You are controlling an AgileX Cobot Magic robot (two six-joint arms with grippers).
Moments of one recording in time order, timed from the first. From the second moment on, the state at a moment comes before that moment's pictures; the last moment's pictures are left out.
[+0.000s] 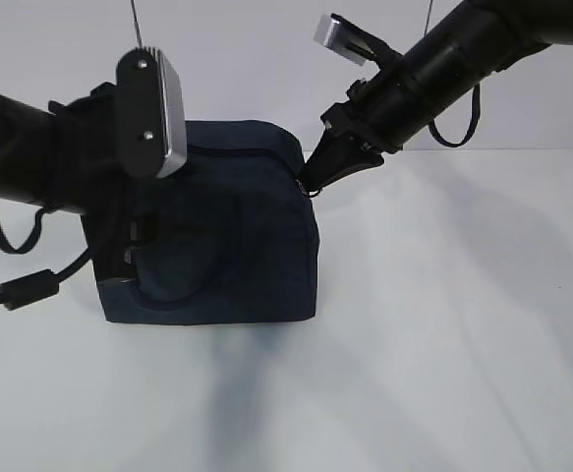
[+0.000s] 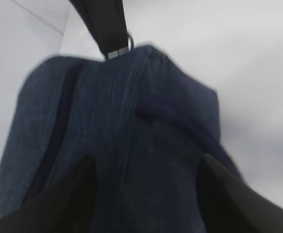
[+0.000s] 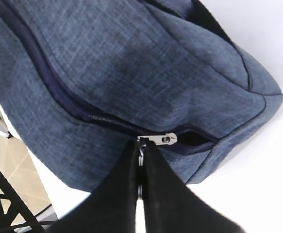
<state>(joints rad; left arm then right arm) -0.52 1.49 -0.92 -0.83 0.32 1.77 0.24 2.09 -1.76 0.79 1.21 -0.77</state>
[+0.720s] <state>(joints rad) -0.52 1.63 -0.92 -0.80 0.04 1.78 0.21 2.06 -1.76 0.80 1.21 -0.77</state>
